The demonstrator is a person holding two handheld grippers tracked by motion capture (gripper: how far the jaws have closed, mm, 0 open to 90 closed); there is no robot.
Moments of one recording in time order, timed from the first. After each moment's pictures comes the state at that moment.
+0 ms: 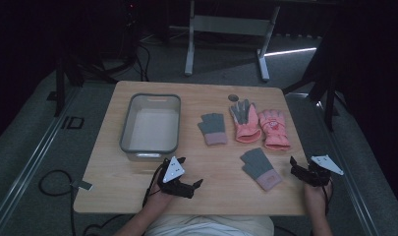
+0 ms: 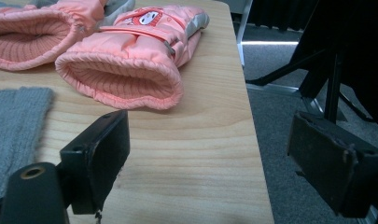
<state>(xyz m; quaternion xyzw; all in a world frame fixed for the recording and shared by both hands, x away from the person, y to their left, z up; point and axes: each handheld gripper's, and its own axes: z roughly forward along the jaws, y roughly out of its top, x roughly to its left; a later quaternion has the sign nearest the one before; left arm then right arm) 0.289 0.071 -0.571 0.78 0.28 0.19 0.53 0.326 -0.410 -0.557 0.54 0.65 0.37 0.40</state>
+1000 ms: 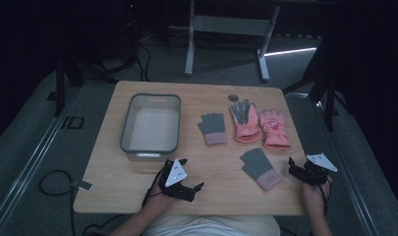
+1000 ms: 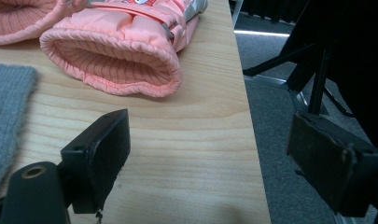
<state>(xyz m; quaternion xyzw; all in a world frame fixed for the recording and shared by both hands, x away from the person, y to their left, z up) 0.283 0.068 -0.571 0.79 0.25 0.21 0.52 0.330 -0.402 -0.557 0.54 0.67 0.32 0.41</state>
